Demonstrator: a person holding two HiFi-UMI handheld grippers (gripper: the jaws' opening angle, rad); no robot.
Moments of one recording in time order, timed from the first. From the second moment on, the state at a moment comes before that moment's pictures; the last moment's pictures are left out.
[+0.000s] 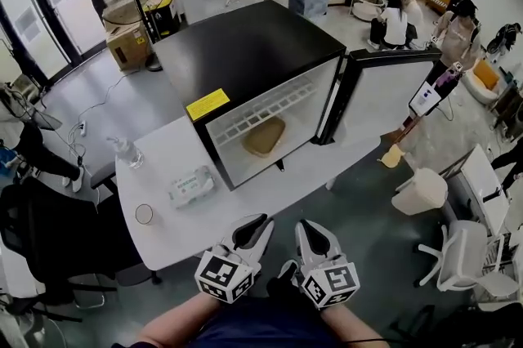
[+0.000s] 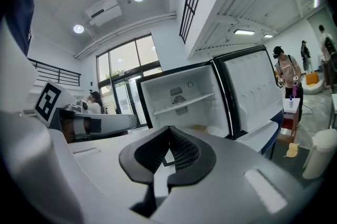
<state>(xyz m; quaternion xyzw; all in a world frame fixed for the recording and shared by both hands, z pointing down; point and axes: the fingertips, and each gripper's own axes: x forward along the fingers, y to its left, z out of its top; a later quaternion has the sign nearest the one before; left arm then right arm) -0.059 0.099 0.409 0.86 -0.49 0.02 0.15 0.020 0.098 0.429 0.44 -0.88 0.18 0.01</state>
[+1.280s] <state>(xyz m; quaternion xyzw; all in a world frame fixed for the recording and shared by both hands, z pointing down) -0.068 -0.048 0.455 0.85 -0.49 0.06 0.17 0.016 -0.091 0.484 0.46 -0.85 0.25 0.03</state>
